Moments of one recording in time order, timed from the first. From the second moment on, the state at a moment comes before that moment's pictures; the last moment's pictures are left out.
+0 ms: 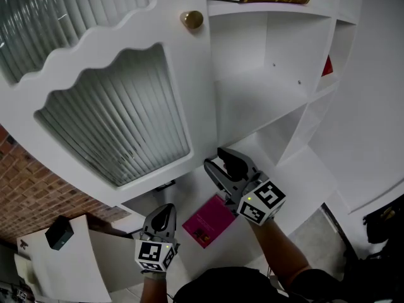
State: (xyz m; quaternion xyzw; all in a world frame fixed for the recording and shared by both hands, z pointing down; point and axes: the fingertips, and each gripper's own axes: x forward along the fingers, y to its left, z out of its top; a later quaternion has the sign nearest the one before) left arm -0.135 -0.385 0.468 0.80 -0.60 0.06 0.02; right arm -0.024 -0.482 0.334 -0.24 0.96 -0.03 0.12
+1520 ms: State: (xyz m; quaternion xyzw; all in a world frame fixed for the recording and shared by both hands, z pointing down) left arm -0.134 -0.286 0.460 0.85 -0.52 0.02 0.01; right arm 0.023 -0.360 0.378 -0.41 0.91 -0.02 0.06
